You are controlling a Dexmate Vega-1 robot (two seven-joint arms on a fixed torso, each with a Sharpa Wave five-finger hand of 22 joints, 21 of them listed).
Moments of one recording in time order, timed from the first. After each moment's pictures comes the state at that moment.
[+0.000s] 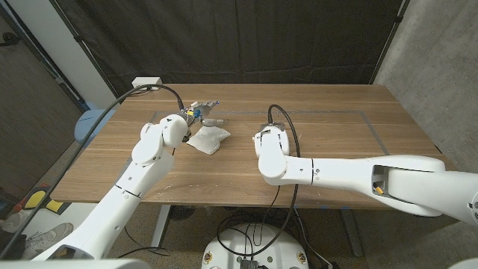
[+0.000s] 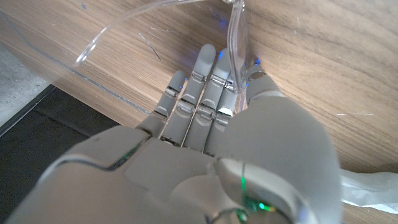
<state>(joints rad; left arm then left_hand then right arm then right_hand) 1.01 0.48 0.23 -2.01 0.92 0.29 -0.47 0.56 0.09 0.00 0.17 0.24 -0.17 -0.12 0.18 0.20 -0.17 0.04 0.19 0.23 -0.17 0.10 0.19 0.35 -0.17 0.17 0.57 0.19 -0.24 -0.42 -1.52 -1.78 -1.06 -1.40 0.84 1.09 0.09 0.29 -0.13 0.22 1.01 -0.08 0.49 0.26 1.09 -0.11 0.37 0.54 0.91 -0.13 0.55 0.71 0.24 -0.04 0.92 0.23</state>
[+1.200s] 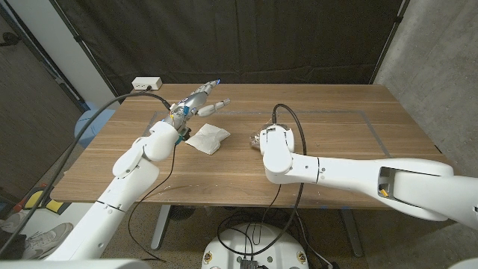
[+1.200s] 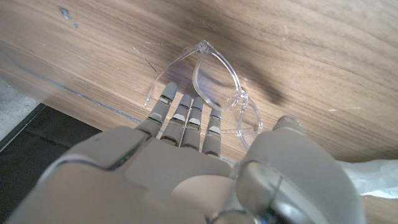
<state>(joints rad) 1.11 0.50 0.13 -1.99 0.62 0.03 -0.10 0.56 0.13 0.00 0.14 0.22 -0.15 -0.13 0.21 0.20 -0.17 0.04 0.22 0.21 -0.16 0.07 0.20 0.32 -0.17 0.16 0.56 0.19 -0.31 -0.47 -1.41 -1.88 -0.96 -1.39 0.78 0.53 0.01 0.02 0.12 0.26 0.31 -0.05 0.18 0.19 0.33 0.05 0.19 0.24 0.26 0.01 0.18 0.30 0.04 0.08 0.87 0.18</state>
